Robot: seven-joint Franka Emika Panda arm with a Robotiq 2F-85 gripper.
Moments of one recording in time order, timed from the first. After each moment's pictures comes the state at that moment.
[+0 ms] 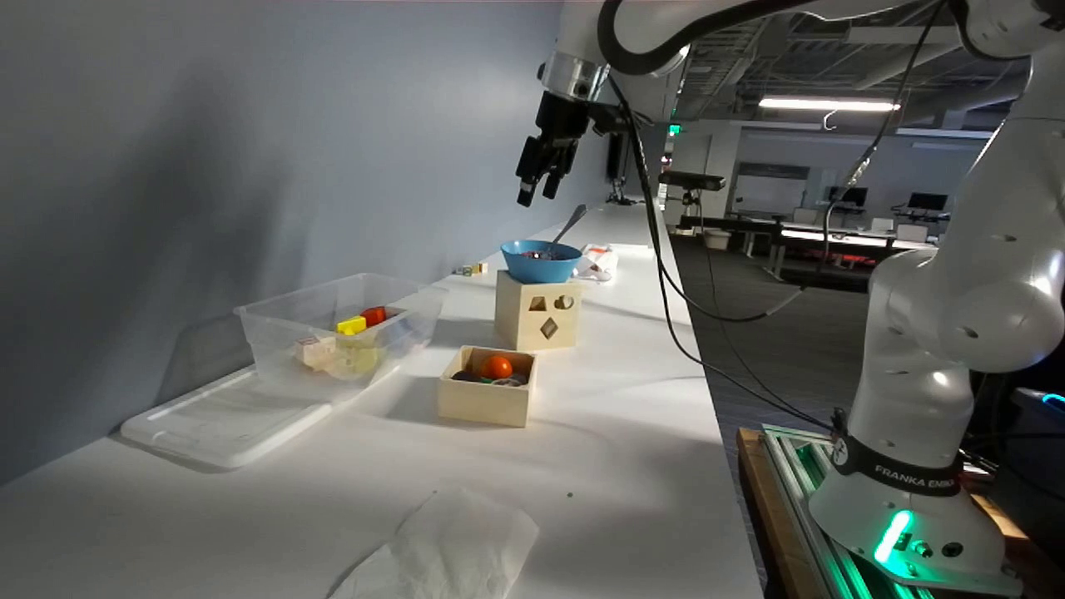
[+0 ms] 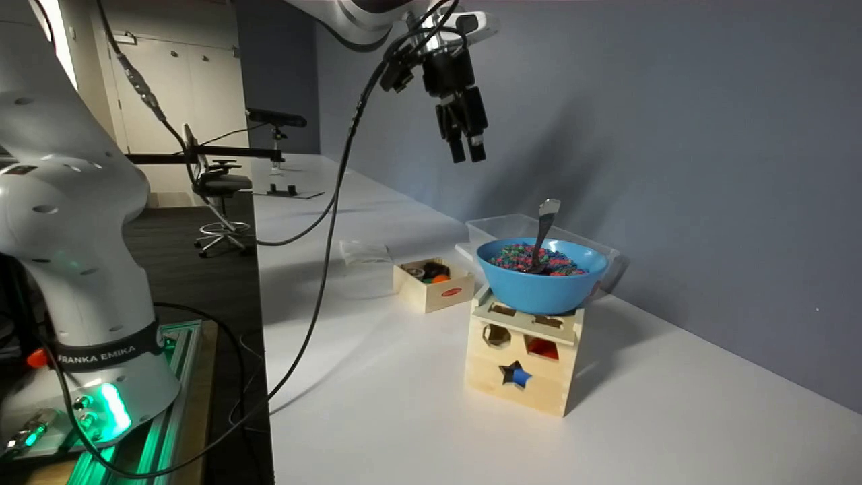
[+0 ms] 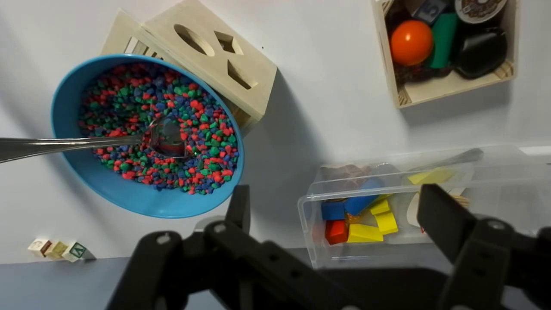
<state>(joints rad) -0.12 -0.28 -0.04 -2.11 -0.18 2.15 0.13</state>
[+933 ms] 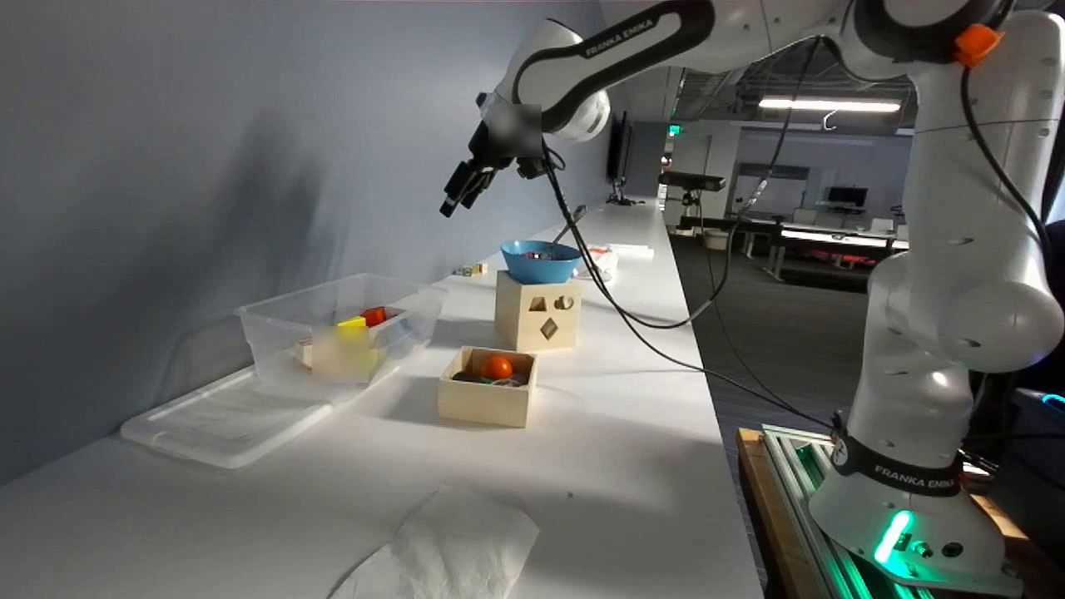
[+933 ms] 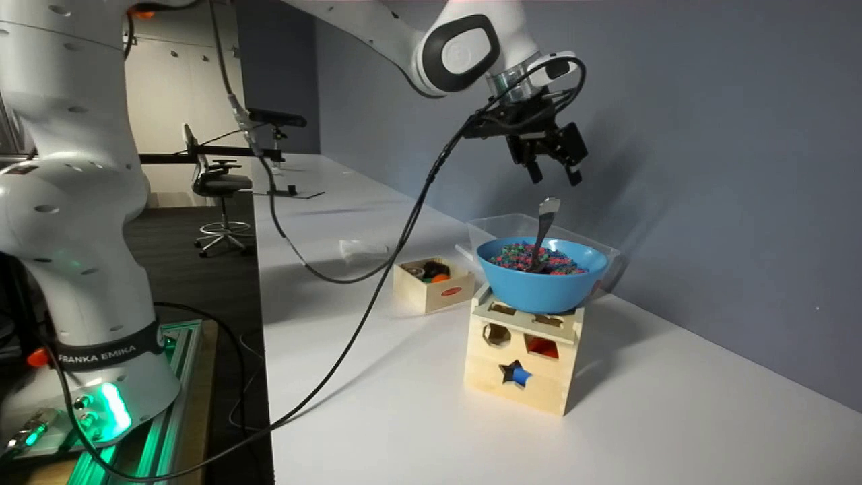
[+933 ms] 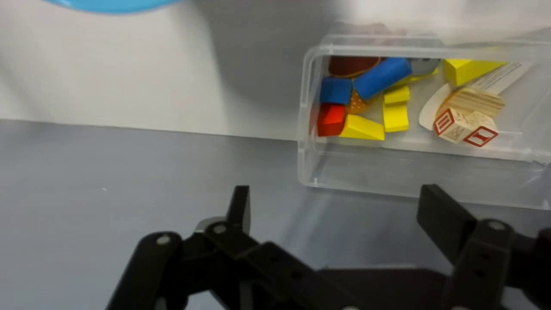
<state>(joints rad) -0.11 0.11 -0.11 -1.88 0.05 2.59 -0.29</state>
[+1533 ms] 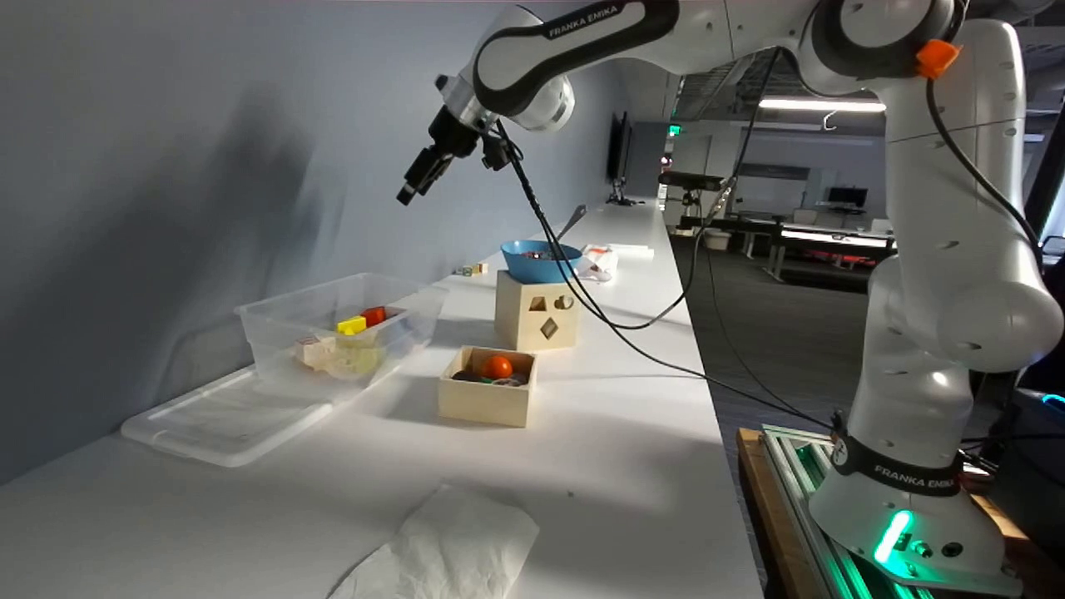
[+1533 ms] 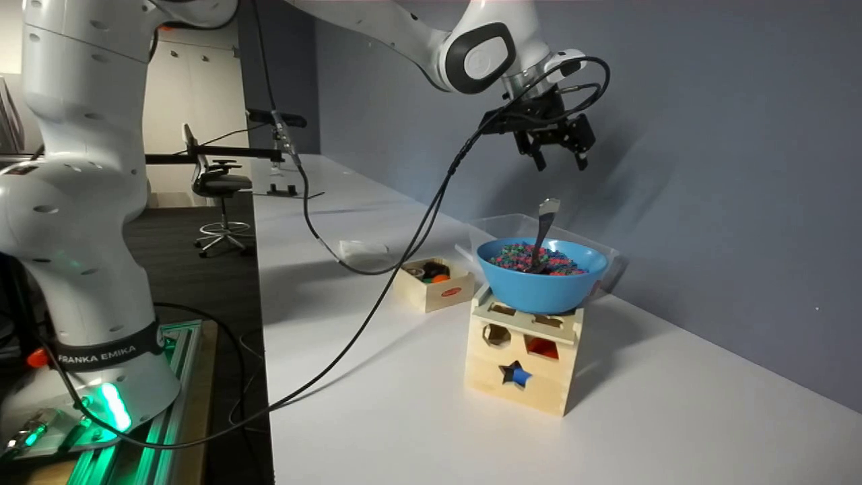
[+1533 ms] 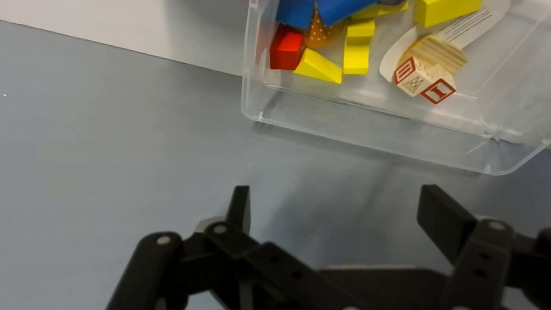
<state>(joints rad) -0.12 0.24 -0.03 -1.69 0.15 2.57 -0.46</state>
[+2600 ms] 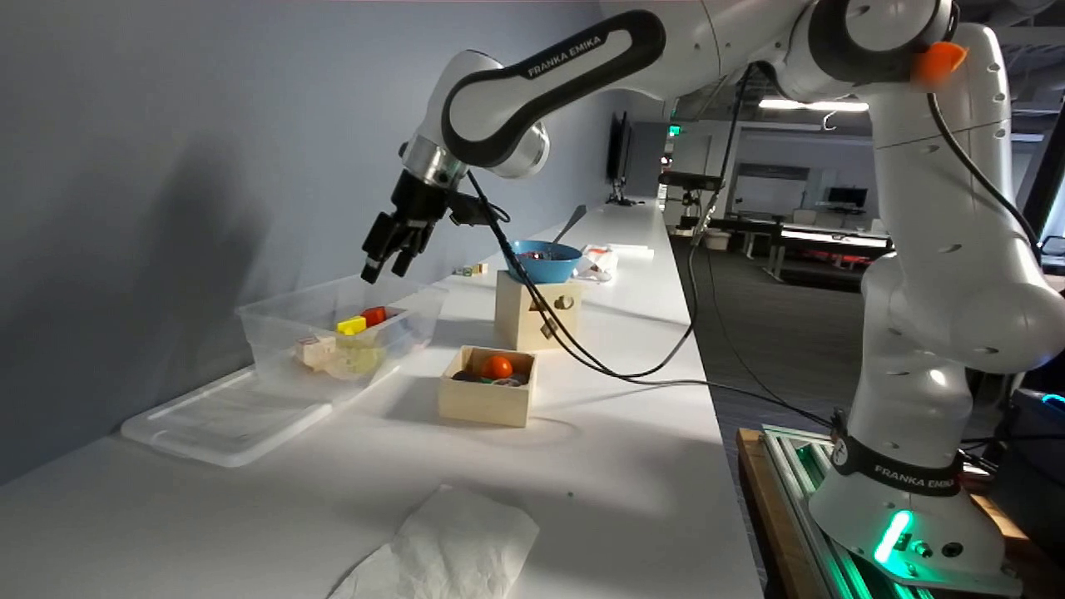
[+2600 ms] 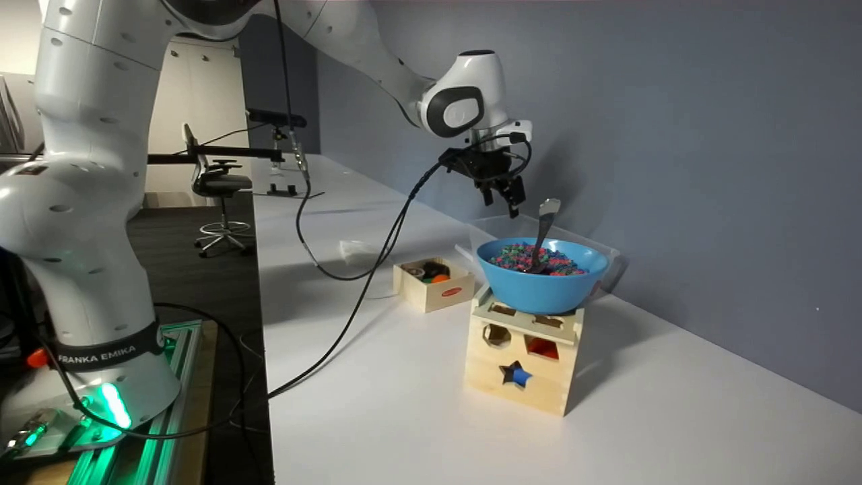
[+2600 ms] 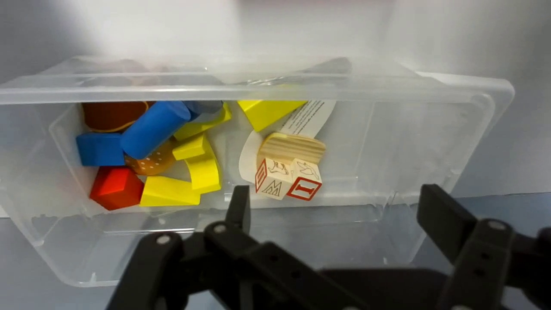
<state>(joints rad) -0.02 0.30 0.05 -1.78 0.15 2.51 -0.13</state>
